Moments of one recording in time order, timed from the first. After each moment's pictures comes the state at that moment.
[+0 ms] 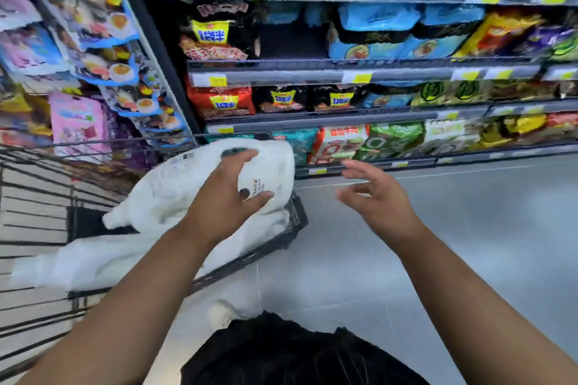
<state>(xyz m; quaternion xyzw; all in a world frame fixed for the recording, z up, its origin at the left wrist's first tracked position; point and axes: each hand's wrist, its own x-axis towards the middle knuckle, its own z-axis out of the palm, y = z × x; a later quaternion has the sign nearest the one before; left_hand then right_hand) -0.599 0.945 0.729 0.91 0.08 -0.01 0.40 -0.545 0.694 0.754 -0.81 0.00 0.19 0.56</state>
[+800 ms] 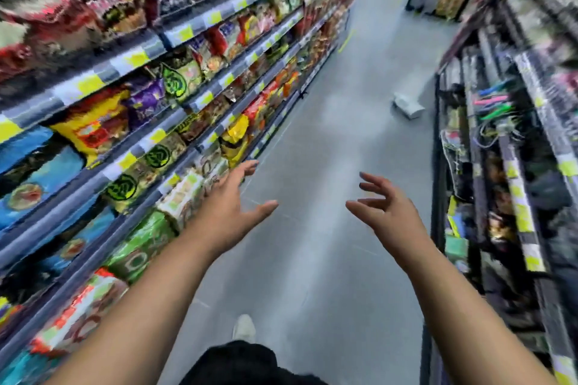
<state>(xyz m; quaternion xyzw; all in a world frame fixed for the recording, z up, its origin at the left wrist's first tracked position) -0.367 0.344 0.799 0.81 -0.39 -0.17 0.40 -0.571 0.162 0.808 -0.71 0.39 -0.22 0.54</state>
